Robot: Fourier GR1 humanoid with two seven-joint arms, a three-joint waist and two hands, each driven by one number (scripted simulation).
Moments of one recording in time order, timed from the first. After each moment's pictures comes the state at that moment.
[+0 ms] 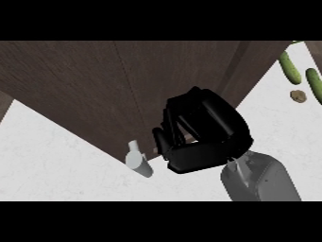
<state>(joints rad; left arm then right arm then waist) 1.12 0.56 0.09 -2.30 0.83 -0.31 -0.74 -0.46 0.00 0.31 -1.77 -0.42 0.04 0.42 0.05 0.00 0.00</state>
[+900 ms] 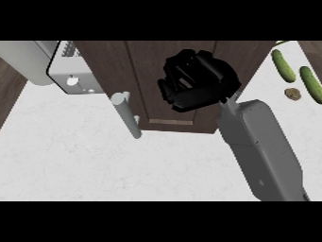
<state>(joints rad) 1.19 0.48 0.26 -2.30 0.95 -0.46 -0.64 -0.74 -0.04 0.13 -1.34 -0.50 0.29 0.32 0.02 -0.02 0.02</state>
